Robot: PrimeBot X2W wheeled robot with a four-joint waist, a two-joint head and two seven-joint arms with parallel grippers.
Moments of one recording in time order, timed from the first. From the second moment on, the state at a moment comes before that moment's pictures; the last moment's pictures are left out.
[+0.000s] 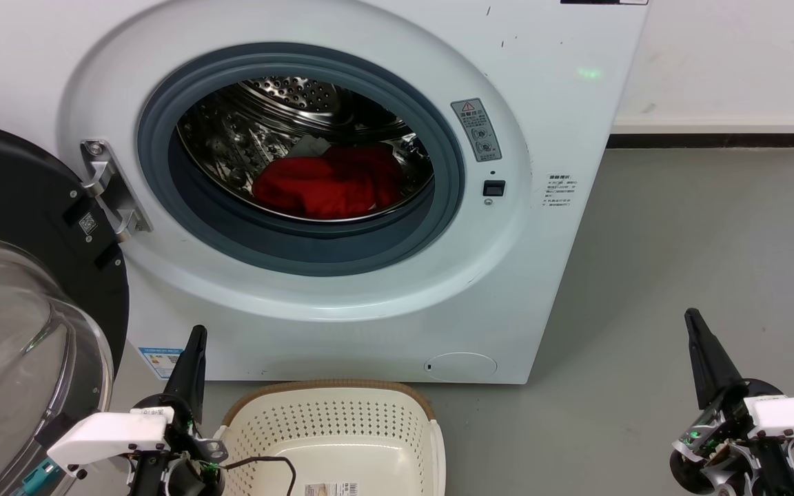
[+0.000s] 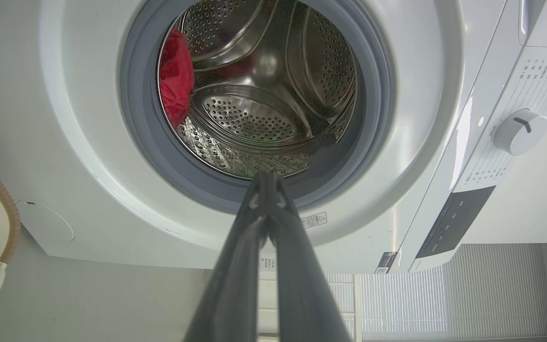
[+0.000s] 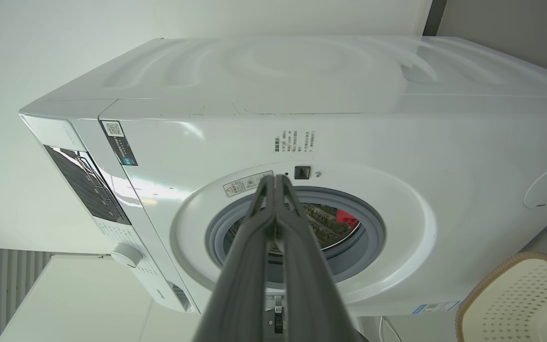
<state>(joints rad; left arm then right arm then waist) -0.11 0.05 0.11 0.25 -1.61 -0.13 0.11 -0.10 -0.05 -0.11 0.25 1.62 0.13 0.11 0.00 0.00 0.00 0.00</state>
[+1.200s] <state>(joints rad) -0.05 0.04 0.08 0.19 -1.31 -0.07 0.02 -0.03 -0.05 -0.09 0.20 1.29 0.13 0.02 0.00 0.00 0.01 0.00</state>
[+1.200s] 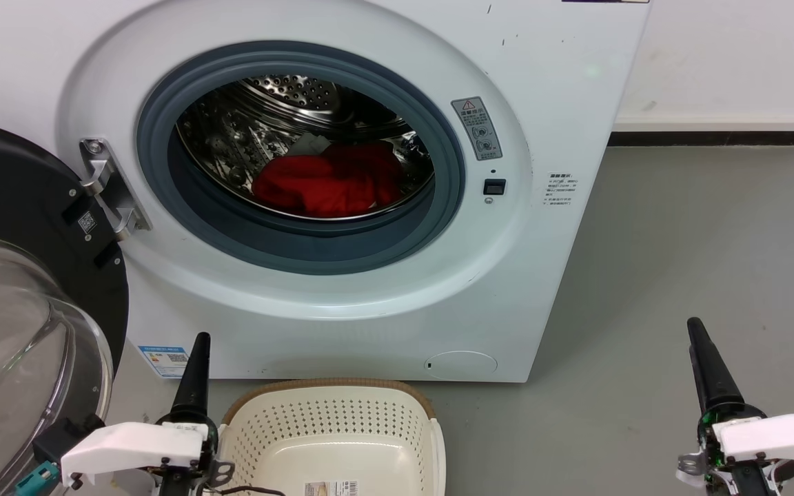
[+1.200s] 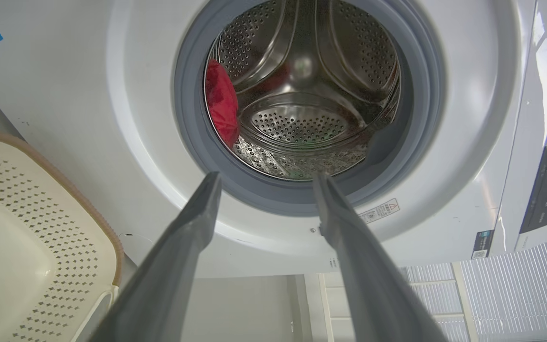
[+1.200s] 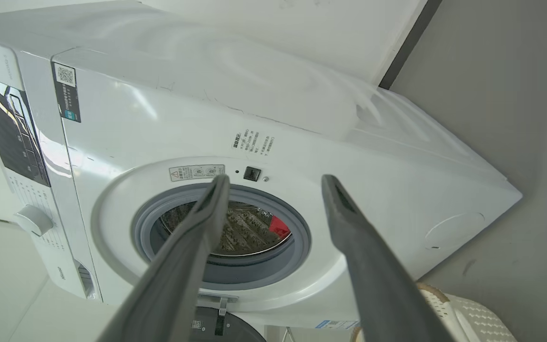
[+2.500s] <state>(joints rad) 0.01 0.05 -0.05 0.09 -0.63 0.09 -0.12 0.05 -0.05 -0.02 0.05 0.56 0.13 -0.12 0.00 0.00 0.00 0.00</state>
